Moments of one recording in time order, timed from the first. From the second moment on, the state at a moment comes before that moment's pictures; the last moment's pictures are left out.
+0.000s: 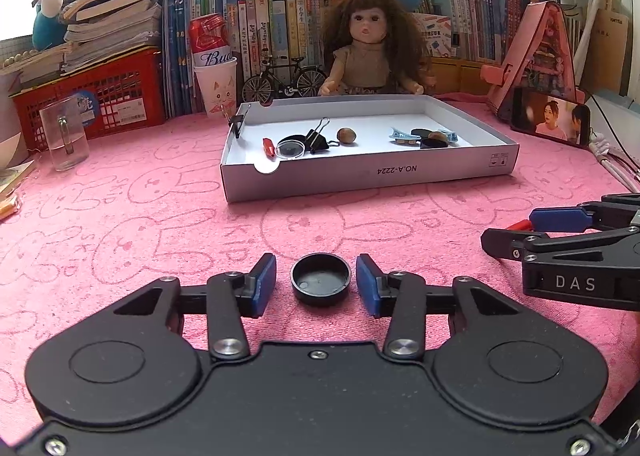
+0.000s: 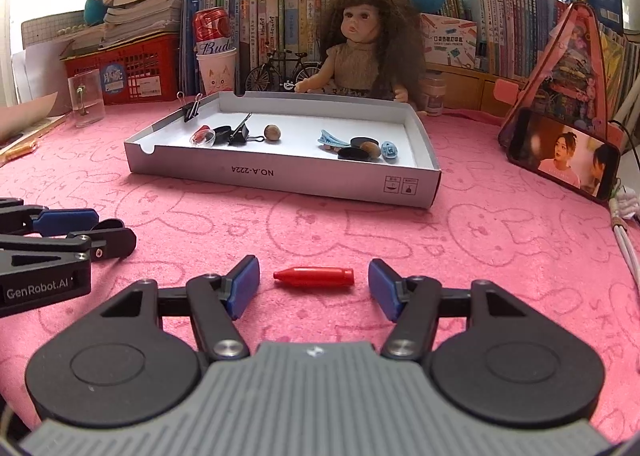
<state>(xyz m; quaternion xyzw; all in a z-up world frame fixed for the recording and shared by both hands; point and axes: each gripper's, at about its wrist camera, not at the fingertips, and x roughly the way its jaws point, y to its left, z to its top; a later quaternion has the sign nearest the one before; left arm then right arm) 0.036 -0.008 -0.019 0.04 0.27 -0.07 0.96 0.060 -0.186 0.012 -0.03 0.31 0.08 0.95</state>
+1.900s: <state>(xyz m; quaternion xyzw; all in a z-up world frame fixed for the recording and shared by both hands) 0.083 -0.018 0.018 0.01 0.26 -0.07 0.96 0.100 -0.194 0.038 0.01 0.29 0.03 0.96</state>
